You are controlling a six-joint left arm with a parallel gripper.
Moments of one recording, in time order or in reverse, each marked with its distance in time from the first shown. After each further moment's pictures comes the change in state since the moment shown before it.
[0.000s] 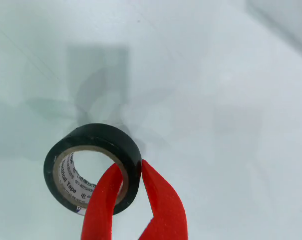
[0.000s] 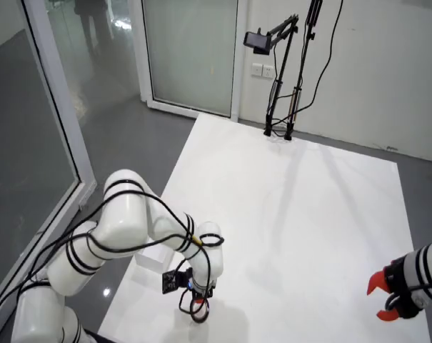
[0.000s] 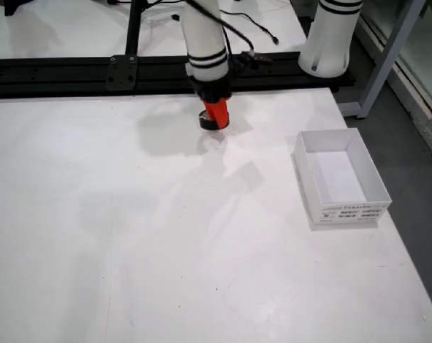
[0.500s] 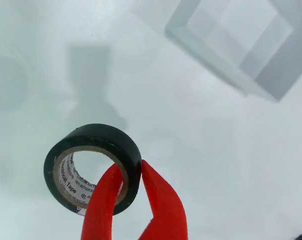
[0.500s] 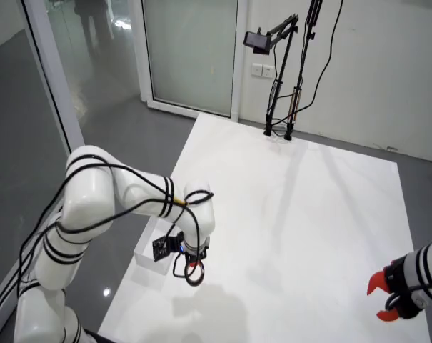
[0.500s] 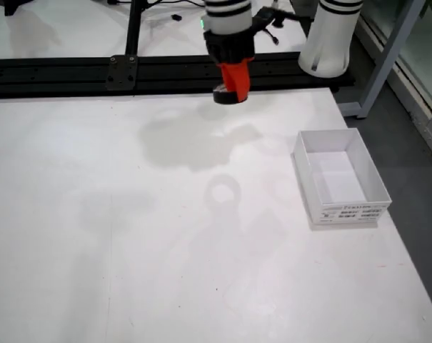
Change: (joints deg) arm 4.8 -13.3 0.0 1.9 10.0 0.2
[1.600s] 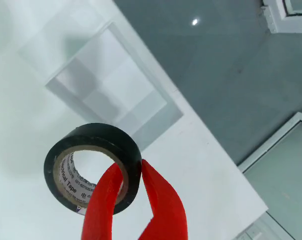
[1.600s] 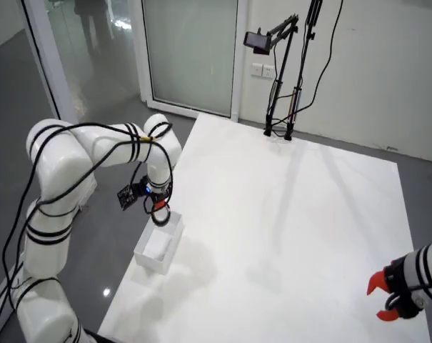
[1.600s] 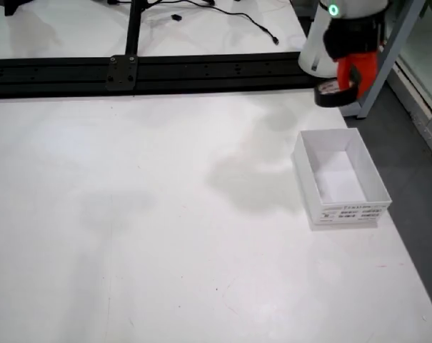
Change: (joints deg) arm 24.5 -8.6 0.0 3.2 6.0 6.2
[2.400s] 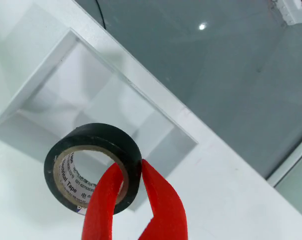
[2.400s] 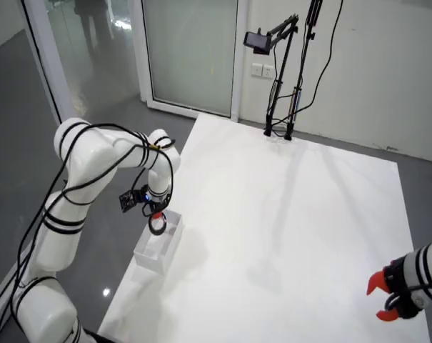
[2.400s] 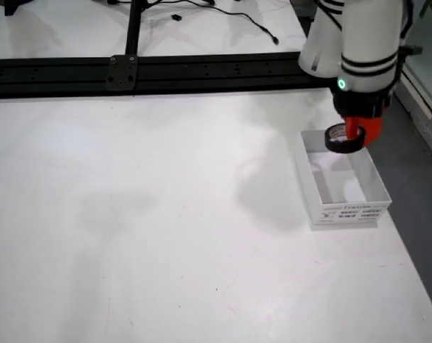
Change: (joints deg) arm 6.6 12.0 0.0 0.3 -9.4 10.6
